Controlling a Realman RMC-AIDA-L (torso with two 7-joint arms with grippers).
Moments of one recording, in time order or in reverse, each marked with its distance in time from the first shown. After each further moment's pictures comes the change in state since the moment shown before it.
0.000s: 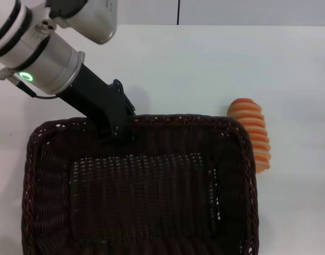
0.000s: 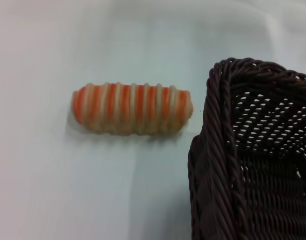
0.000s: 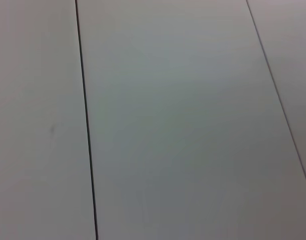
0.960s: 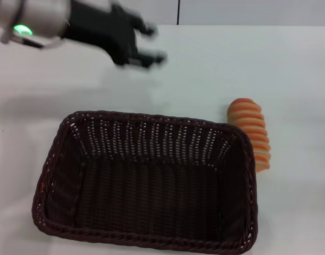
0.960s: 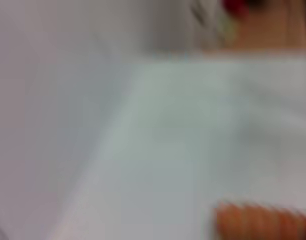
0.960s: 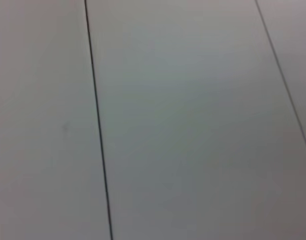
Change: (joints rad) left arm 0.092 0.000 -0.177 -0.043 -0.251 0.312 0.046; right arm -0.018 -0.004 -0.038 0.008 0.000 -0.009 0.007
